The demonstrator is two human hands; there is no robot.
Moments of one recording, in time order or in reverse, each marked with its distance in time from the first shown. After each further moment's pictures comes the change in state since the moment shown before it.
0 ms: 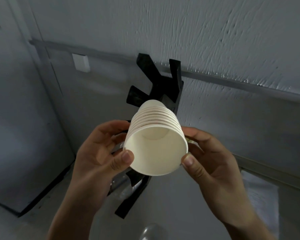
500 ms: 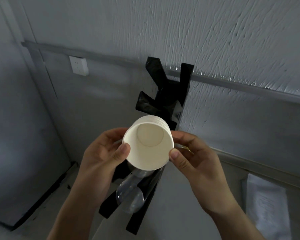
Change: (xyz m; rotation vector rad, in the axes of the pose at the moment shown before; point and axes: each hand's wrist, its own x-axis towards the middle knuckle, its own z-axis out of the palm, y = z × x) left_hand 0.035 -0.025 -0.055 0.006 0.038 -0.169; right_hand 0.035 0.046 0.035 -0.122 0.101 0.129
